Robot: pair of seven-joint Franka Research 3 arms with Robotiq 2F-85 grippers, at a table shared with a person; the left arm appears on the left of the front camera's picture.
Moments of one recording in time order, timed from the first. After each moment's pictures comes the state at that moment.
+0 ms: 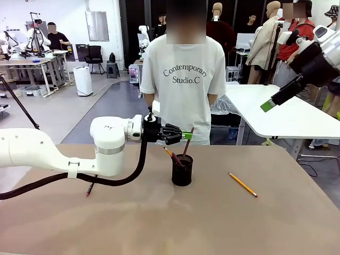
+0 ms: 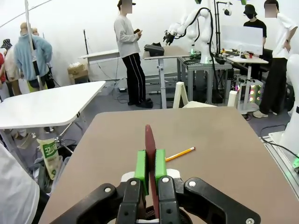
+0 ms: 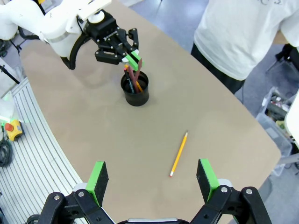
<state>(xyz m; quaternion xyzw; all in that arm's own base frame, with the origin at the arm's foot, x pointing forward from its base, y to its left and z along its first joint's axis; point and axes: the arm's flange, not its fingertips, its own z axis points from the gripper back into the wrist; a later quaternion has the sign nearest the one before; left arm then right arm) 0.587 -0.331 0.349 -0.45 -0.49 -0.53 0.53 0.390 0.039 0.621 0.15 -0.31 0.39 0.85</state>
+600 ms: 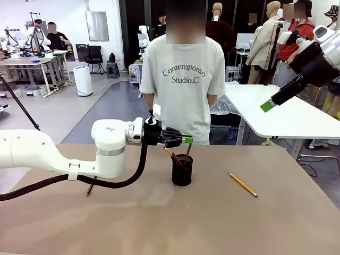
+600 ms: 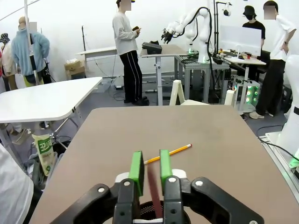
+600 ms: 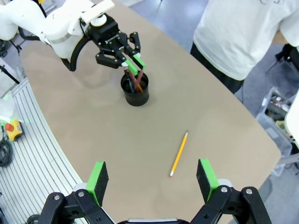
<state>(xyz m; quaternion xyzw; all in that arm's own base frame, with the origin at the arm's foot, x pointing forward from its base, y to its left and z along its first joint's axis) 0.588 -0.332 0.340 -0.46 -0.48 -0.52 0.53 0.390 0.039 0.621 0.15 -0.31 0.39 0.85</state>
